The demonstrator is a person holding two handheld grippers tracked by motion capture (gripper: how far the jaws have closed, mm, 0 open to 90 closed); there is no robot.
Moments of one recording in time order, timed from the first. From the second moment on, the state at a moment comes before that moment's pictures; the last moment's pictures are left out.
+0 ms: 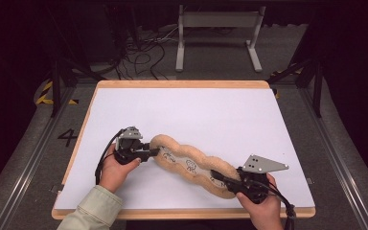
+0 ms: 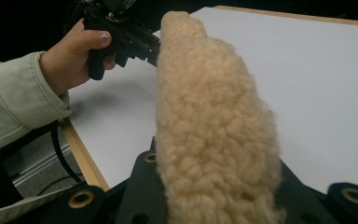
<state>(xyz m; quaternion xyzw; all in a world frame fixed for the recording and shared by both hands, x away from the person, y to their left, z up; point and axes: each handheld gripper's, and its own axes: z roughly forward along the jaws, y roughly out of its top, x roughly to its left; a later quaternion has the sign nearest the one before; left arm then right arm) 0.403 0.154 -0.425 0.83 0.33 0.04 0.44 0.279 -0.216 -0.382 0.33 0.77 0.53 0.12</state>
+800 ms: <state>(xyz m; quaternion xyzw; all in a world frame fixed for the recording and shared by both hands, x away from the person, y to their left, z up) 0.377 0.160 -0.407 0.81 0.35 0.12 0.46 0.321 -0.243 -0.384 0.34 0.78 0.50 0.16</state>
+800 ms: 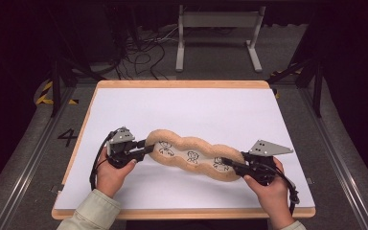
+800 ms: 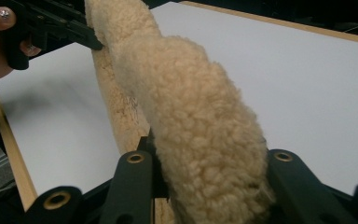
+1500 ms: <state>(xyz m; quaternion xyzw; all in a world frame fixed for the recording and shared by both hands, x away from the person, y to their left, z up) 0.363 0.157 -0.413 0.80 0.38 0.13 0.44 0.369 -0.250 -0.389 0.29 0.81 0.49 0.15</state>
